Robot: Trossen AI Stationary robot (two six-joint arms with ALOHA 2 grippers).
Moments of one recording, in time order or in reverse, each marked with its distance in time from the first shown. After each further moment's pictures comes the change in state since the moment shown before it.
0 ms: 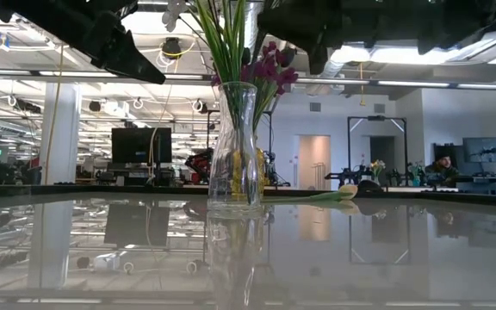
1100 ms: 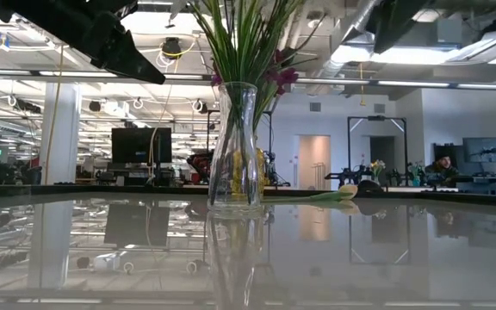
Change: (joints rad) left arm 0.000 0.000 0.000 -0.001 0.006 0.008; right arm 0.003 -0.195 0.600 -1.855 -0.182 0.075
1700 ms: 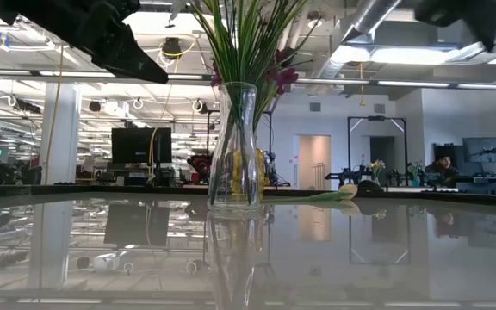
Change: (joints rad) left arm -0.001 0.016 0.000 0.029 0.088 -0.029; right arm 0.293 0.099 0.061 -0.384 -0.039 -0.080
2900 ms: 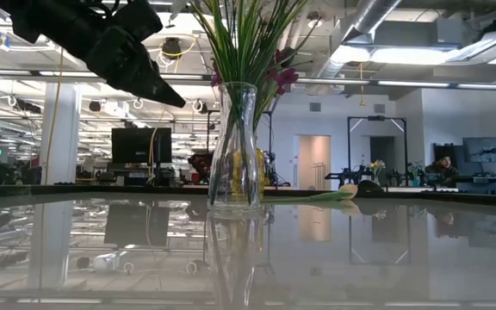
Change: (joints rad) left arm 0.001 0.226 0.000 0.148 0.100 0.022; right arm 0.447 -0.066 -0.703 0.606 -0.093 1.979
